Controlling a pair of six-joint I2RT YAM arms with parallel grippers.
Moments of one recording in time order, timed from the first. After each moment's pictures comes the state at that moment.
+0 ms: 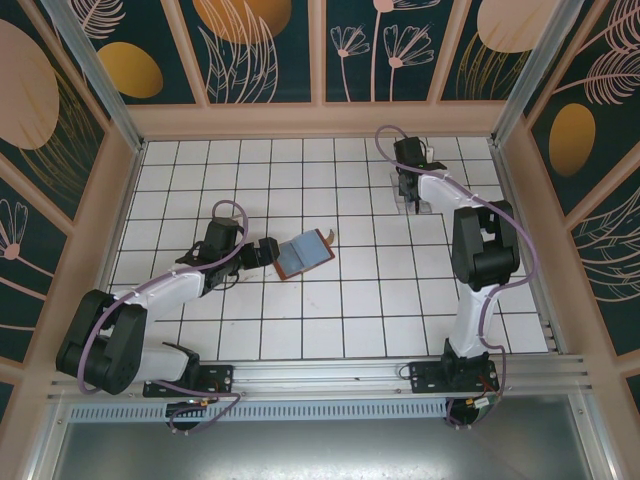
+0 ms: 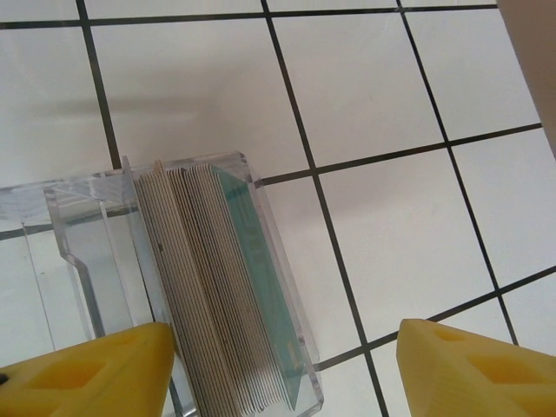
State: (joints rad) left arm -0.38 1.34 0.56 -0.02 0.15 -0.57; right arm 0.25 1.97 1.46 -0.51 0.52 0.23
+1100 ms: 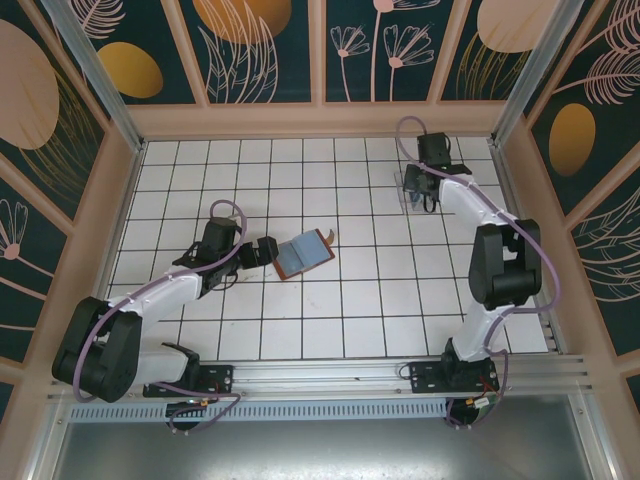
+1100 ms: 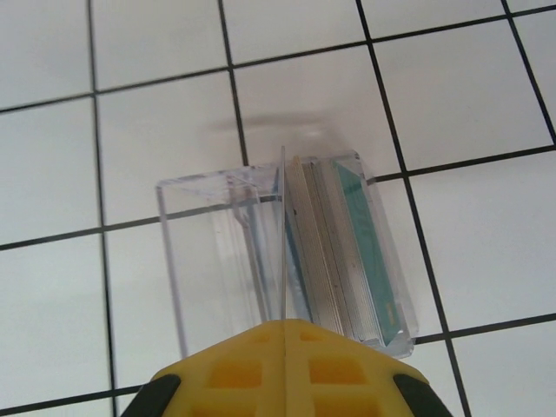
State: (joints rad) left arm -0.38 1.30 0.56 -0.04 0.14 -0.57; right arm 0.17 1.78 1.36 -0.45 0.13 0.26
